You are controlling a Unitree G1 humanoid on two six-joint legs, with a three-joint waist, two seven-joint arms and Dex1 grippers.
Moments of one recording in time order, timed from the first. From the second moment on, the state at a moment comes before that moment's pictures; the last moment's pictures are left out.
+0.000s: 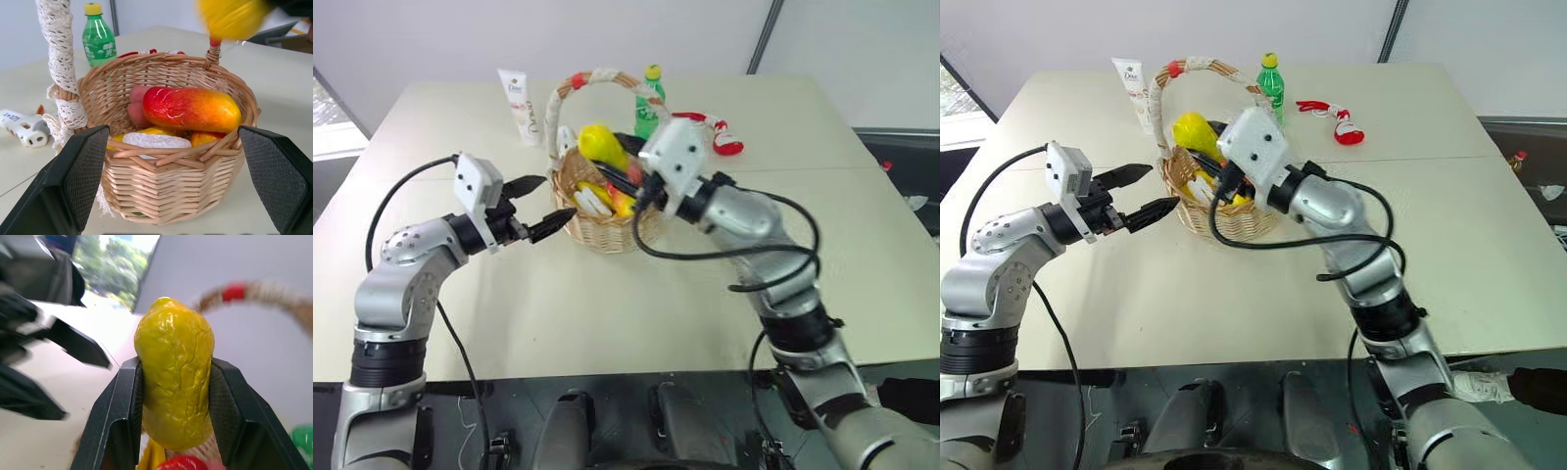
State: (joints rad) left arm -0.38 0.61 0.17 -0.23 -0.52 0.51 -0.80; right arm -0.72 -0.25 0.28 -0.17 0.09 0.41 0.44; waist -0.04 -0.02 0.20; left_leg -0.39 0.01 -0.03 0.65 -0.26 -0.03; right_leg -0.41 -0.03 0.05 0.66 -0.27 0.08
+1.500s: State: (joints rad) left arm -0.39 0.51 0.13 -0.30 -0.58 0.54 -0.71; right arm -0.62 -0.19 -0.03 0.04 0.23 0.39 0.32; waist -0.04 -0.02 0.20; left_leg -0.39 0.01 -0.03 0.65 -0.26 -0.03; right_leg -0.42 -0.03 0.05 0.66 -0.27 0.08
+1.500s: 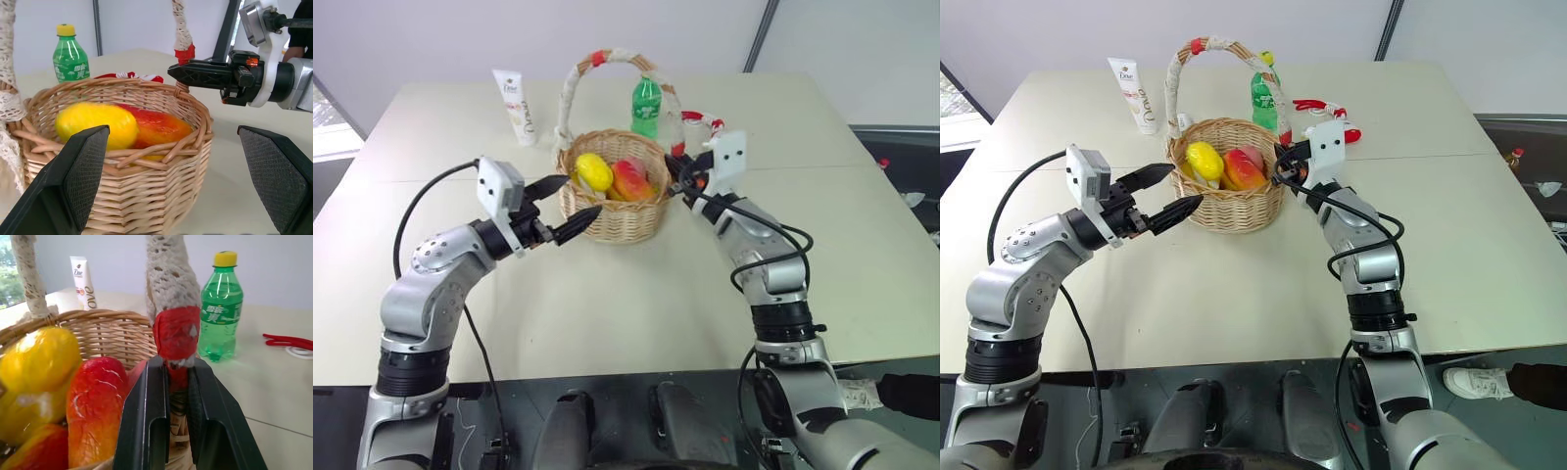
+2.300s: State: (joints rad) left arm -0.50 0.45 0.03 -0.18 -0.57 0.50 -0.77; right arm -0.44 -0.50 -0.50 0.08 0.20 0.34 0.09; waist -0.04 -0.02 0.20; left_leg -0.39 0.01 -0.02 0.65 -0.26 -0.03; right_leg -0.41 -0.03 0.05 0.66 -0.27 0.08
